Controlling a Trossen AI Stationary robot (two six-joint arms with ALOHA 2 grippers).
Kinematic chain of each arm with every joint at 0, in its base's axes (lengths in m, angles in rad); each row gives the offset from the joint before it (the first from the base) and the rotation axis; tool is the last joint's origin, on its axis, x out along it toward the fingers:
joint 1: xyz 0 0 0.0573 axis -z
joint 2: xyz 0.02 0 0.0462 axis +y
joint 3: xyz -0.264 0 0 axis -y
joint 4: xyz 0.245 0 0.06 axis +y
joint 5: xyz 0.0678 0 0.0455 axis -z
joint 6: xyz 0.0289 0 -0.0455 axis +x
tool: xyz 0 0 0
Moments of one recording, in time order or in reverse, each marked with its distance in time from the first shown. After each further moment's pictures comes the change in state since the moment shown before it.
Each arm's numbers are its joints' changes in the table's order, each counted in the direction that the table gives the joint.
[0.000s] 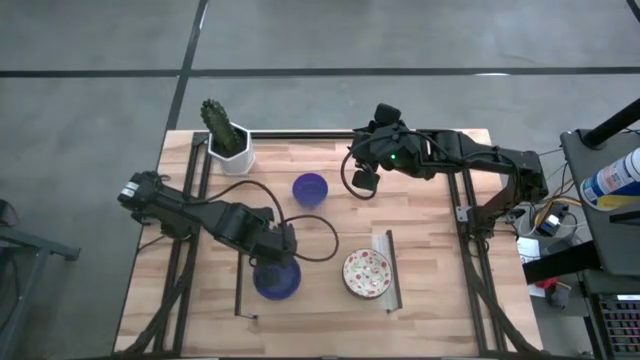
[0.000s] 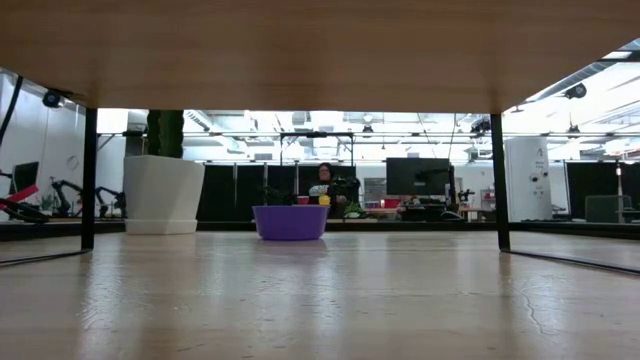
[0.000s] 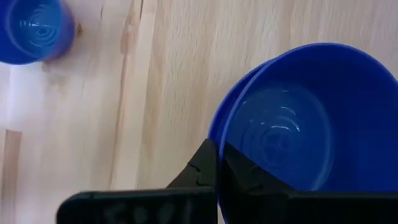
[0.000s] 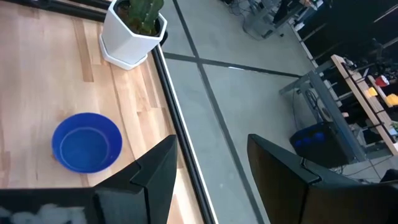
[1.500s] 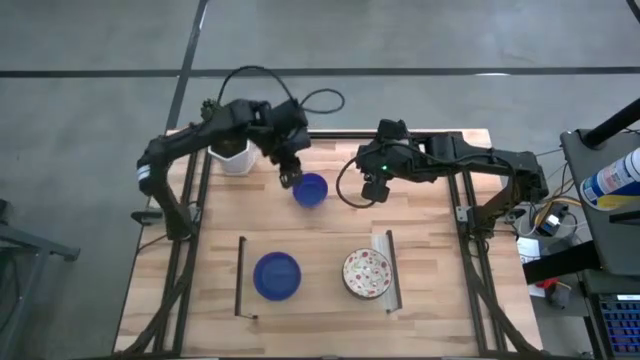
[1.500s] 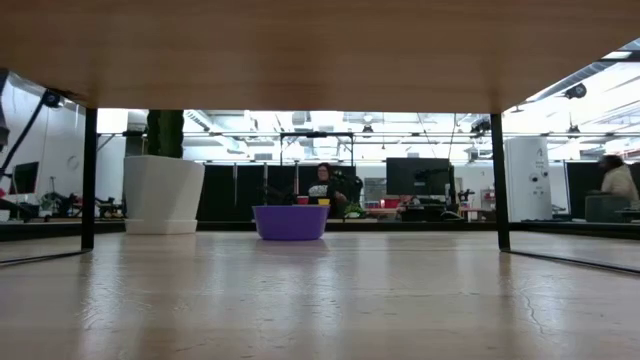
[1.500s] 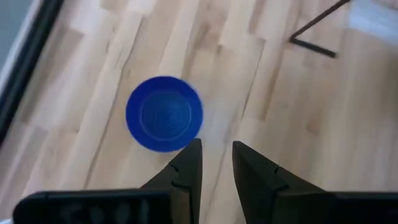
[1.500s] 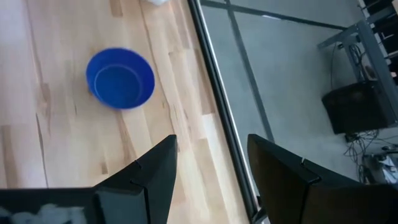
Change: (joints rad) left arm -0.703 0.062 0.250 -0.019 0.235 0.501; right arm 0.000 -0.001 -0.053 0.227 -0.089 0.166
